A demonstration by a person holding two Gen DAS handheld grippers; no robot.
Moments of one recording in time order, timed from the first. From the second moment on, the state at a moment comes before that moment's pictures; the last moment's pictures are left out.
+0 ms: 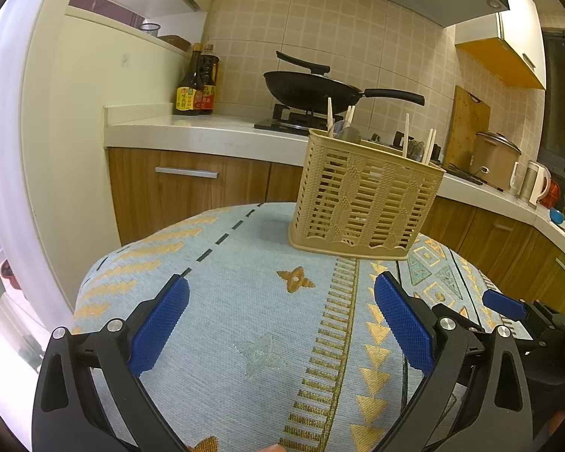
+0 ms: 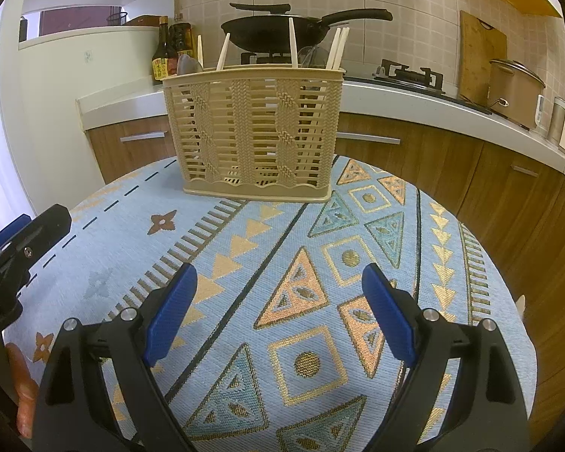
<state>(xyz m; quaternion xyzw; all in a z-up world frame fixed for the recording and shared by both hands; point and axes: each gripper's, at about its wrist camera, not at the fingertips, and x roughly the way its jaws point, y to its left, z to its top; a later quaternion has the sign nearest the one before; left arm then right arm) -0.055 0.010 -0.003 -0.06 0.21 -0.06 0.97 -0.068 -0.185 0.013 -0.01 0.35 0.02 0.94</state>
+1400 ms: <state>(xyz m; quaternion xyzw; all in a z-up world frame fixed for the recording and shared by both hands) -0.017 0.021 -0.002 -0.06 0.23 -0.05 0.97 -0.032 -0.185 0.013 0.01 0.34 0.00 0.94</state>
